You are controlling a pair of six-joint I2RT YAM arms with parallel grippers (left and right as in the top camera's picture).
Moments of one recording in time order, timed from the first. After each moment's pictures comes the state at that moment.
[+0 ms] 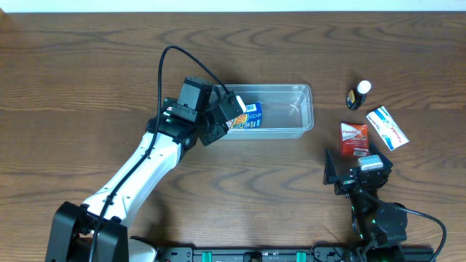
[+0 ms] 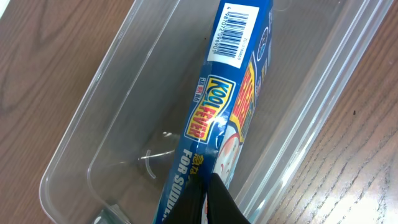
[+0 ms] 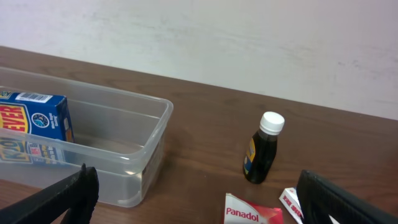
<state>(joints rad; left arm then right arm) -0.40 1.51 0.98 -0.42 0.17 0.66 0.15 0.01 0.01 -0.07 0.00 -0.08</state>
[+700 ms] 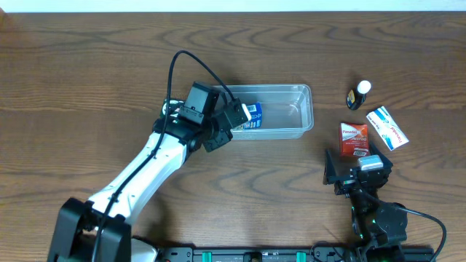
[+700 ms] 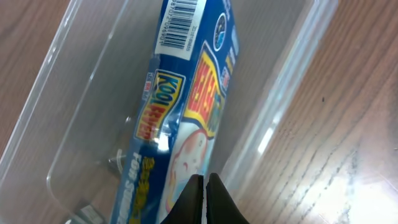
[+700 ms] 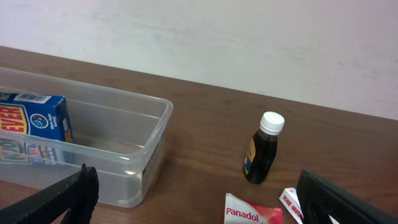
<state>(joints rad) -0.44 1.54 0.98 -0.47 0.17 0.66 0.15 0.01 0.01 -0.07 0.00 -0.08</state>
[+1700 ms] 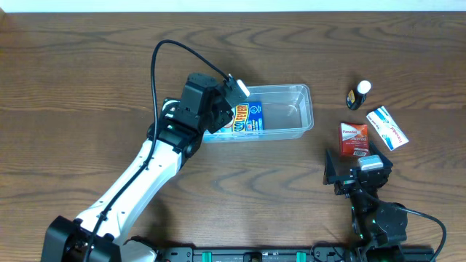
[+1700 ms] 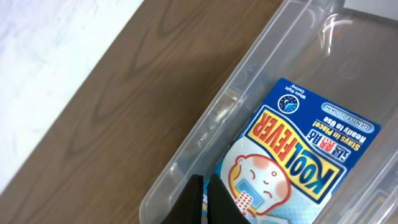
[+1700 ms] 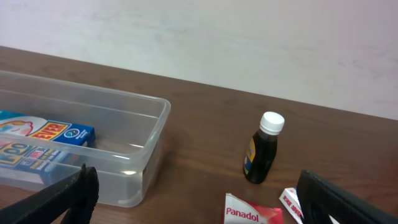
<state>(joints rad) -0.46 1.45 0.98 -0.25 -0.02 0.53 0.15 0.01 0.01 -0.07 0.00 -0.08</state>
